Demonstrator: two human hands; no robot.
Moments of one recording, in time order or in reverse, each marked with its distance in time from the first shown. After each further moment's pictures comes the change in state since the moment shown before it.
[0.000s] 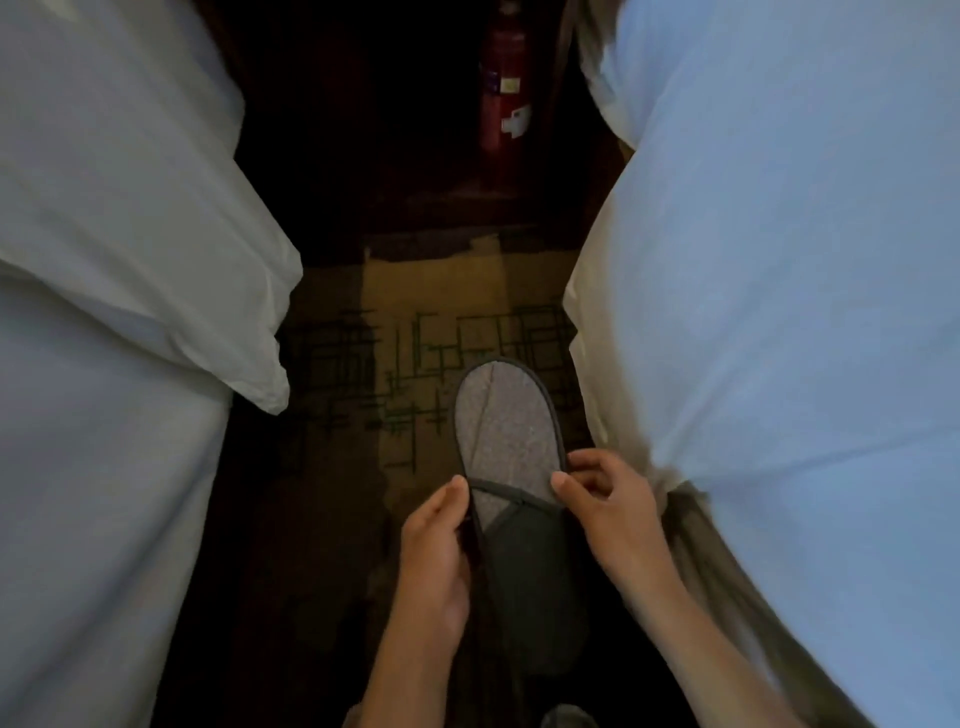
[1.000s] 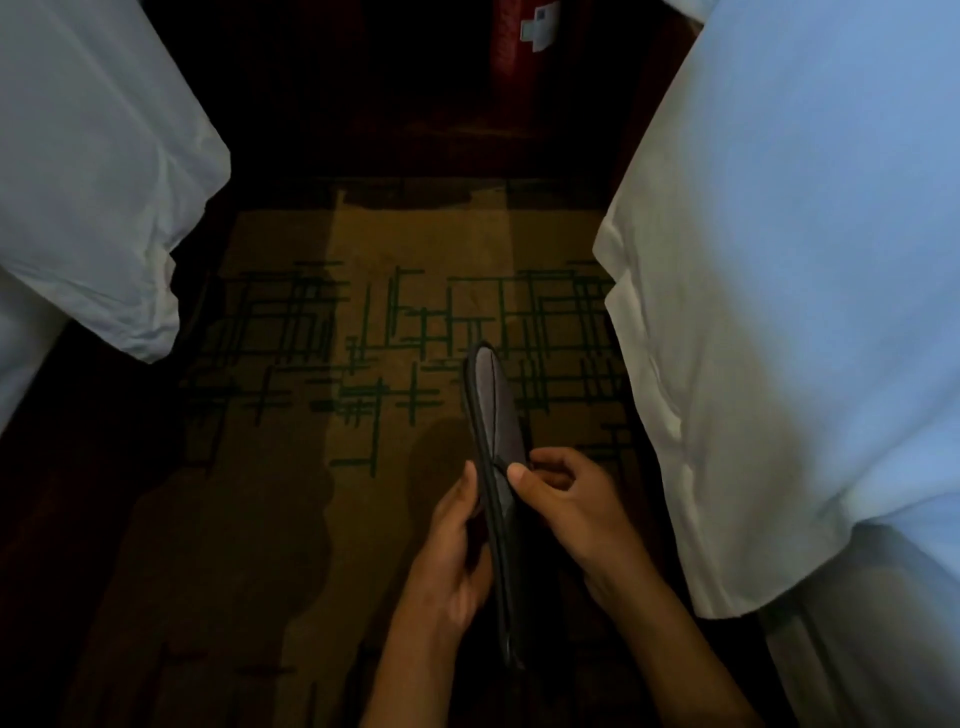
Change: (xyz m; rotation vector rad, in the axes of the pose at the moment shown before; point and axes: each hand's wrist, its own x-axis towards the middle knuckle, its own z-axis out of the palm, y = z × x) left_hand 0.197 -0.126 -0.021 -0.245 -0.346 -0.117; right_hand 0.118 0.144 0.078 0.142 -0.170 0.112
